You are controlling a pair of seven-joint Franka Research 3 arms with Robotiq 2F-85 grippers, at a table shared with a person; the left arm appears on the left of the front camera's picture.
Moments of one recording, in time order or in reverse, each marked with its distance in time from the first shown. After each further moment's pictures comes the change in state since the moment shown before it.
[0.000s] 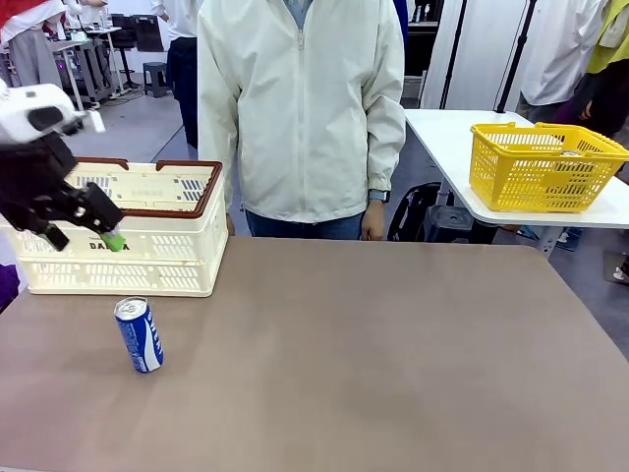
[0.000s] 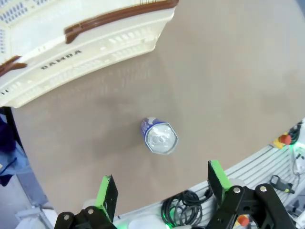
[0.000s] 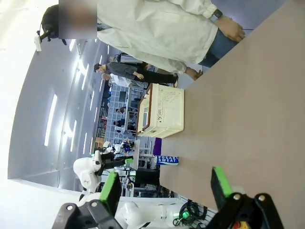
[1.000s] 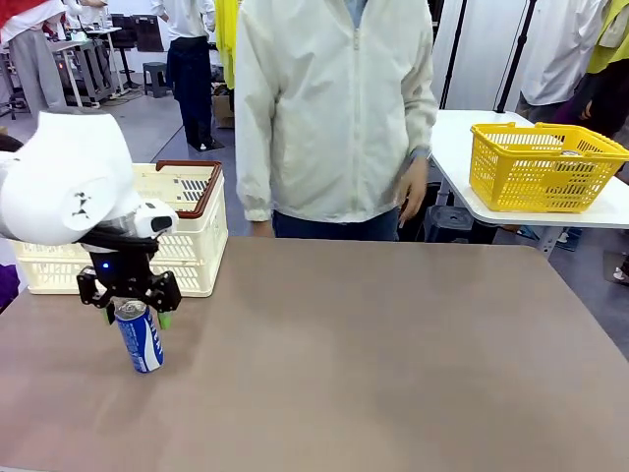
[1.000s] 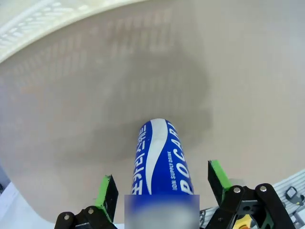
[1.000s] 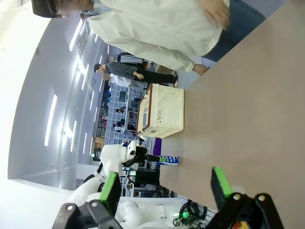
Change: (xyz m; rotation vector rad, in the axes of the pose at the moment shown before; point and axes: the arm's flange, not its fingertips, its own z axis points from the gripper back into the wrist) left arm 0.017 -0.025 -0.172 0.164 0.303 0.104; right arm 0.000 0.000 0.000 0.000 0.000 -0.001
